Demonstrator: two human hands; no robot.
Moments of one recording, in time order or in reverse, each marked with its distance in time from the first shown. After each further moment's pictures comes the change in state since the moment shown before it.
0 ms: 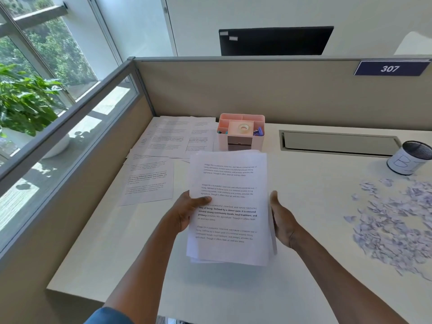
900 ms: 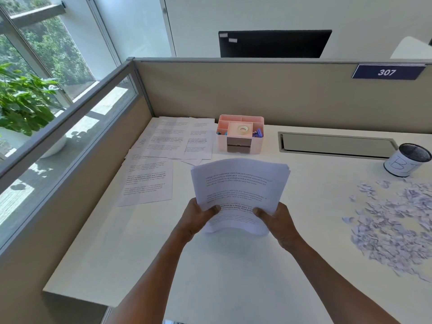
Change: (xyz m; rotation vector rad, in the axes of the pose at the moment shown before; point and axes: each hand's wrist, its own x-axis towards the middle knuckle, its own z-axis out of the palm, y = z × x) left_hand -0.008 -0.024 0.022 0.295 0.102 0.278; right_hand -0.001 0.011 0.009 -0.251 0.228 -0.401
